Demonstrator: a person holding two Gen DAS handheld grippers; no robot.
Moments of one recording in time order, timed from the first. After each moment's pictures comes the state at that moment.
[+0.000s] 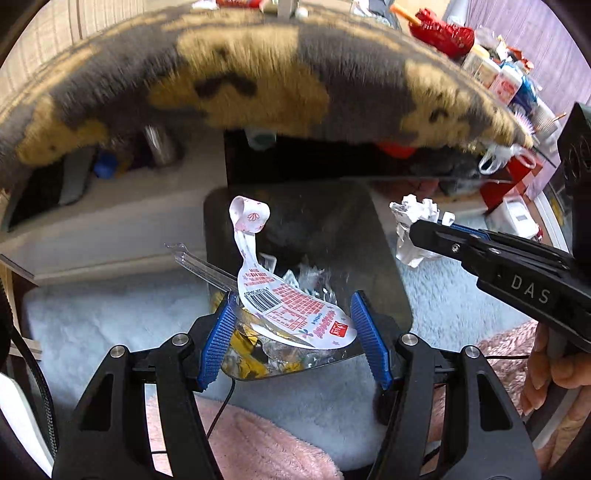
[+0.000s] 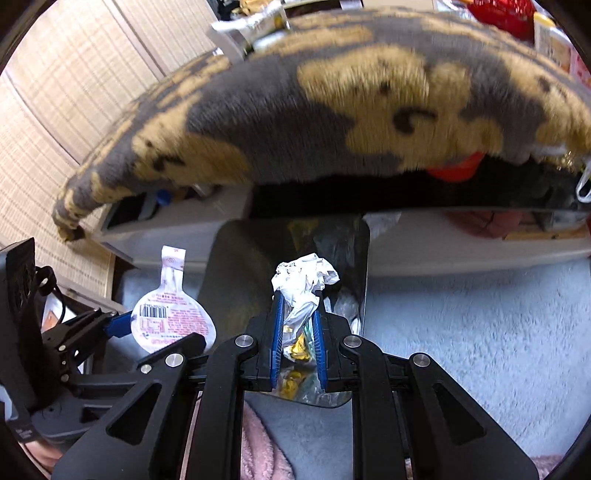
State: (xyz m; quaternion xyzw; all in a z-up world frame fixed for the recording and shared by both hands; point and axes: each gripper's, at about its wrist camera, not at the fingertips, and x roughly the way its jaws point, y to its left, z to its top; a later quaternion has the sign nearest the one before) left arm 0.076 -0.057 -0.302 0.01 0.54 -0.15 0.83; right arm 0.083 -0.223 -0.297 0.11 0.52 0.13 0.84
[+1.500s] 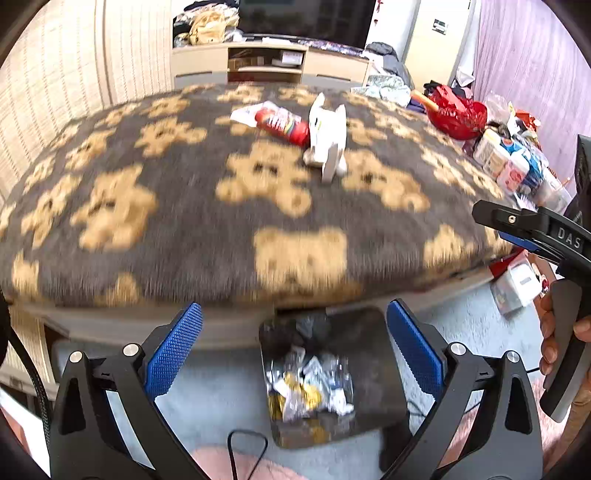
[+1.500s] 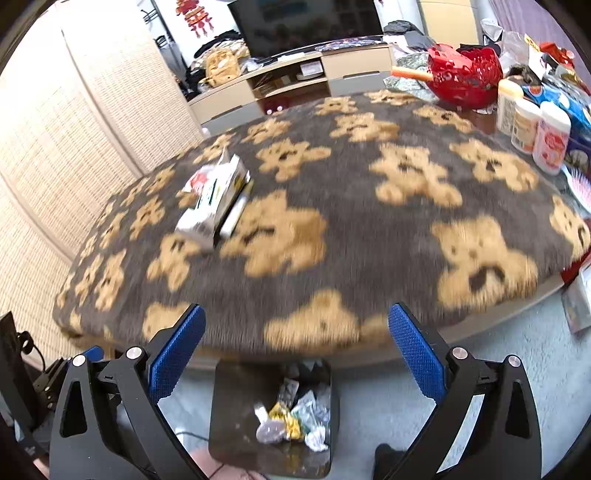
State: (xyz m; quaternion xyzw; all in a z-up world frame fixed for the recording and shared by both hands) left arm 0.147 -0.030 -0.173 -0.01 0.44 -0.12 0.89; right arm 0.169 -0.279 -0.169 0.15 0.42 0.05 0.89
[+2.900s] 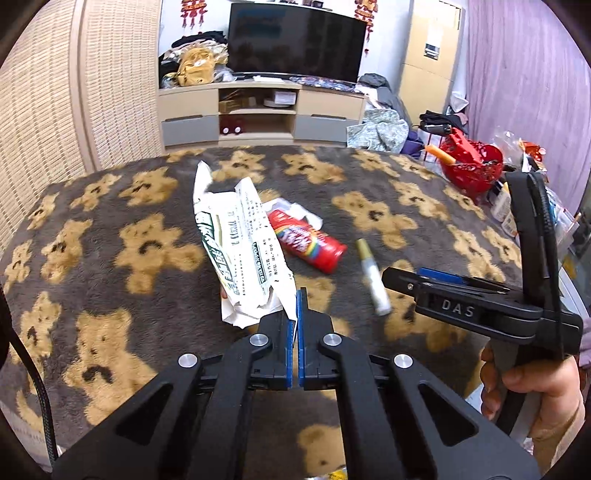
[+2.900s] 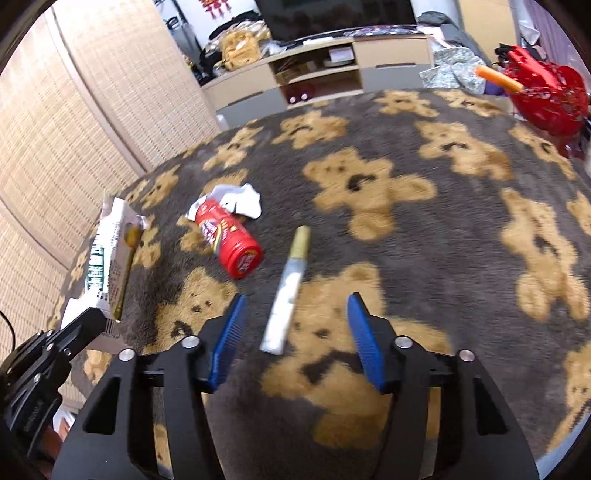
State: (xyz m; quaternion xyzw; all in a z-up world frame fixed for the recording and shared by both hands) left arm 0.277 -0.015 -0.144 0.00 0.38 -0.13 0.92; right arm 0.311 -0.206 -0.199 0.14 0.45 0.09 0.88
